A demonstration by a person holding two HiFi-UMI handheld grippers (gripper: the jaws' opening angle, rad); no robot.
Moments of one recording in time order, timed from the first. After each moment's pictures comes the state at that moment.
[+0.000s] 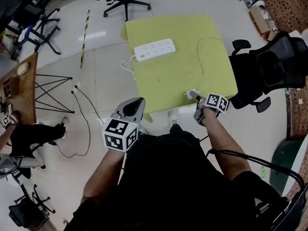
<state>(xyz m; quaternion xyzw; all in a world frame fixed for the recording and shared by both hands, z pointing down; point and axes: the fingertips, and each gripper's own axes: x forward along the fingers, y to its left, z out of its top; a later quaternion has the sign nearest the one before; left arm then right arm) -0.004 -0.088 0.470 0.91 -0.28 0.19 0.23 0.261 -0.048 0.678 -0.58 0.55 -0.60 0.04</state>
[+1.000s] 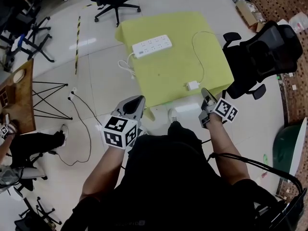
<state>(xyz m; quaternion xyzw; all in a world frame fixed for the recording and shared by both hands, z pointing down) -0.035 -0.067 0.464 0.93 -0.24 0.17 0.23 0.251 -0.002 0.561 -0.67 0.58 -0.45 0.12</state>
